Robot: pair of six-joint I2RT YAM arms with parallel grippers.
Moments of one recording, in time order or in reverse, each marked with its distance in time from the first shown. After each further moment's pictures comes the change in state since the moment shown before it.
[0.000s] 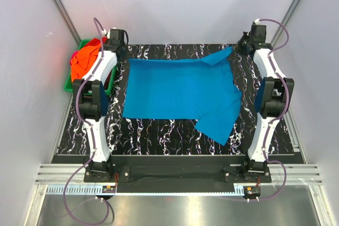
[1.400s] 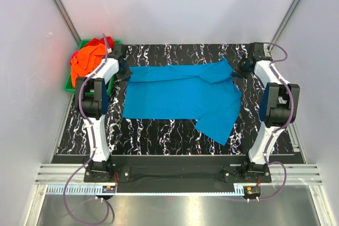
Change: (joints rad) left arm 0.023 0.036 -0.179 -0.123 0.031 0.087; right arm -0.014 -0.195 -0.400 -0.144 -0.003 0.051
